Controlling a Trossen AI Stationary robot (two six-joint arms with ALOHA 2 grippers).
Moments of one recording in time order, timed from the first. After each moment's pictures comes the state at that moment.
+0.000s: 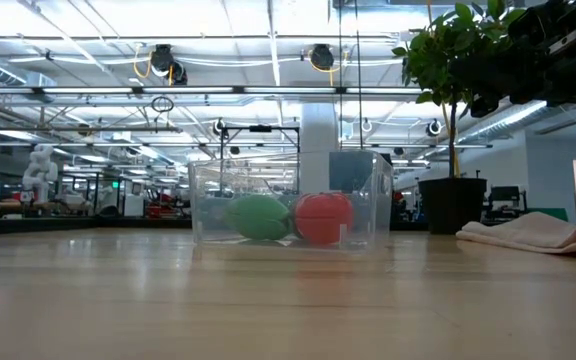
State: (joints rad) left arm 0.15 1.10 1.34 -0.42 0.21 0.22; right arm -0.16 0.34 0.01 0.45 -0.19 0.04
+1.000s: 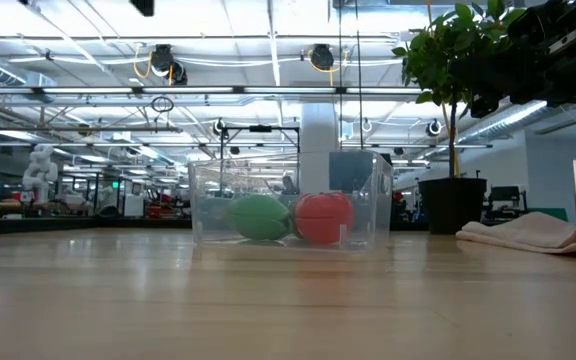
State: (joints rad) left arm 0.02 0.73 0.64 0.15 0.09 0.12; right arm -0.16 0.34 0.01 0.45 -0.19 0.05
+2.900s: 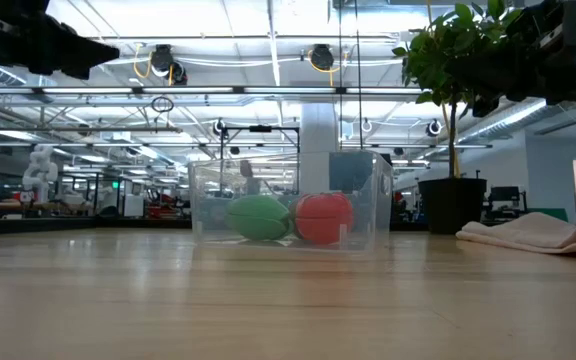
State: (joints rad) left arm -0.15 0.14 0.23 -0.13 -0.21 0.25; right arm -0.16 0.34 0.01 0.49 -0.11 0.09
